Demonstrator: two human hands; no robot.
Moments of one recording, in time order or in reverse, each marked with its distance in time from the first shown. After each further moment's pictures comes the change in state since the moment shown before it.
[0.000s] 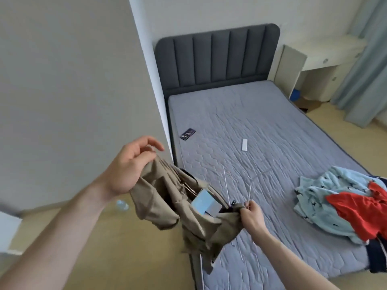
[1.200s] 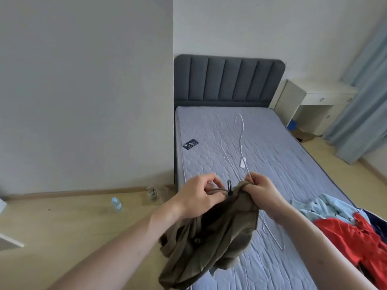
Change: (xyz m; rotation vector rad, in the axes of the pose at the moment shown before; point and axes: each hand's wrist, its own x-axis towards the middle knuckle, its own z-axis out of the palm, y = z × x) left_hand -0.053 -0.040 0.077 0.064 -0.214 0.019; right_hand -0.110 -0.151 -0.029 -0.136 -0.240 -0.431
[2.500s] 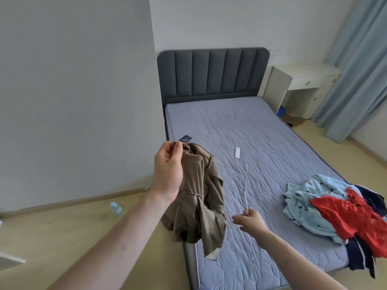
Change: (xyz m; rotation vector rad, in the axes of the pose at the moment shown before) left_hand 0.011 0.017 -0.028 -0.672 0.661 0.034; right_hand -0.020 0.151 0.051 0.124 0.081 0.566
